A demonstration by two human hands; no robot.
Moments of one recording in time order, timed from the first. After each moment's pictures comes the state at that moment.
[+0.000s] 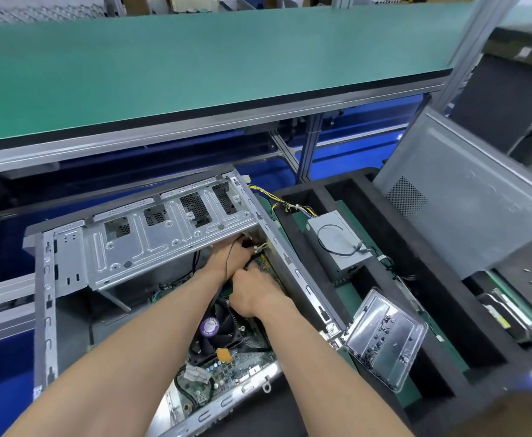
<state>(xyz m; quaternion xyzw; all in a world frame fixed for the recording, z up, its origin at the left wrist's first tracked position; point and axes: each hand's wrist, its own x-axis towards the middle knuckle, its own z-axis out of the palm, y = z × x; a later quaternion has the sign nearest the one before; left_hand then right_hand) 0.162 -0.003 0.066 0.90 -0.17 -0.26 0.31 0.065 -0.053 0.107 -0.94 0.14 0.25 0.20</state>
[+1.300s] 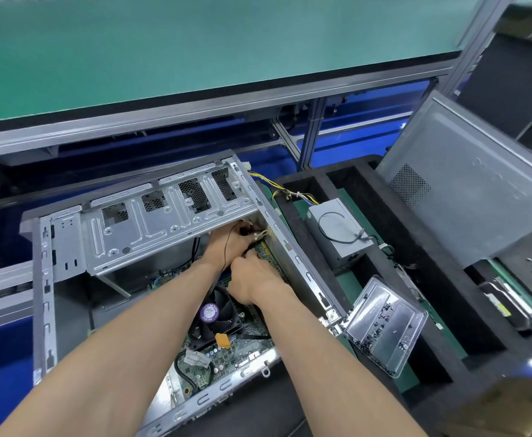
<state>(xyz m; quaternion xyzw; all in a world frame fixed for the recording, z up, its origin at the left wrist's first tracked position) 0.163 -0.007 0.070 0.92 -0.18 -0.20 0.30 0.064 -0.051 0.106 -0.94 0.13 0.25 0.20</state>
